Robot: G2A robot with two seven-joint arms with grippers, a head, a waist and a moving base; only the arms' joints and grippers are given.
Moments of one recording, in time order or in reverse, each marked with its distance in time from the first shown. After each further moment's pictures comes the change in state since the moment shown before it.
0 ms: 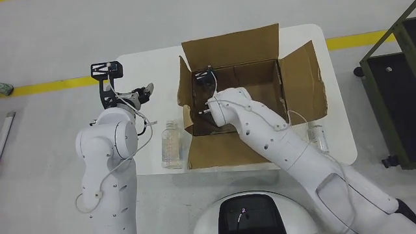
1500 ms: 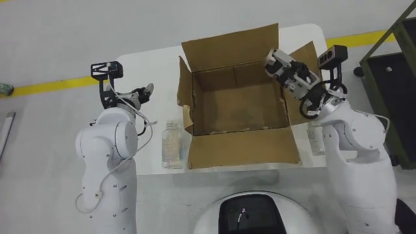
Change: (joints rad) left arm 0.000 0.000 0.000 0.000 0.000 0.000 0.000; right arm -0.683 0.114 0.842 -0.767 1.352 -0.363 -0.361
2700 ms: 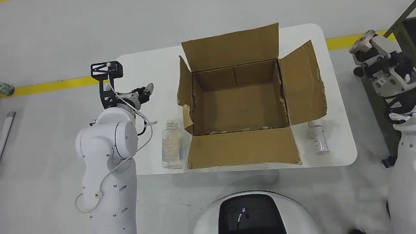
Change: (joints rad) left arm 0.000 0.000 0.000 0.000 0.000 0.000 0.000; right arm -0.105 0.086 0.376 -0.169 -0.135 0.000 0.047
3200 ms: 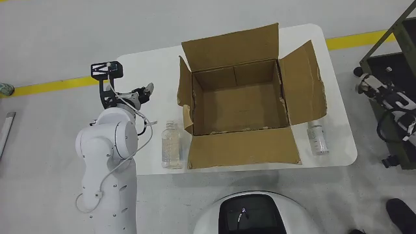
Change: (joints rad) left arm 0.000 0.000 0.000 0.000 0.000 0.000 0.000; right arm -0.136 0.078 0.068 -0.055 -0.614 0.031 0.182
